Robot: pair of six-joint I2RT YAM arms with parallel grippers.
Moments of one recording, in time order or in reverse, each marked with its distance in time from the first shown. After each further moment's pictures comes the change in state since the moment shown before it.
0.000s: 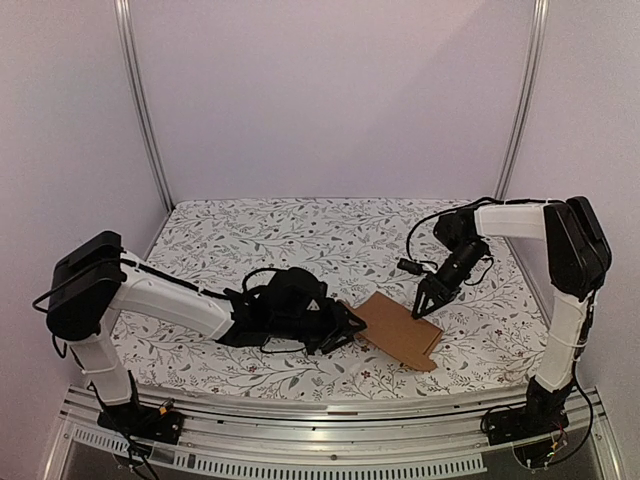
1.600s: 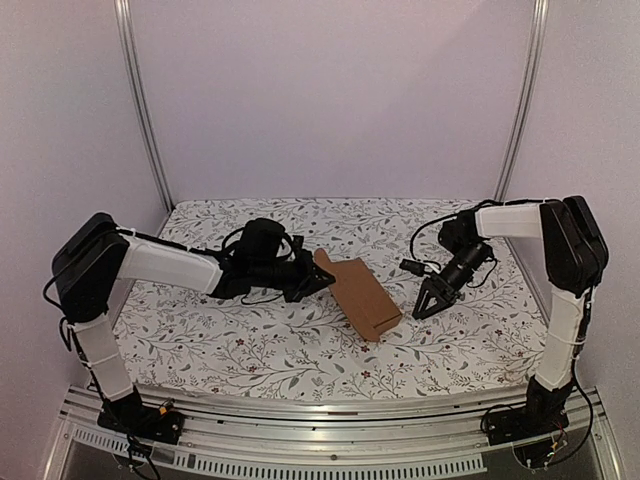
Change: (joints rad) left arm 0.322 0.053 0.079 0.016 0.238 0.205; right arm -0.032 0.035 -0.002 -0.079 -0.152 -0.048
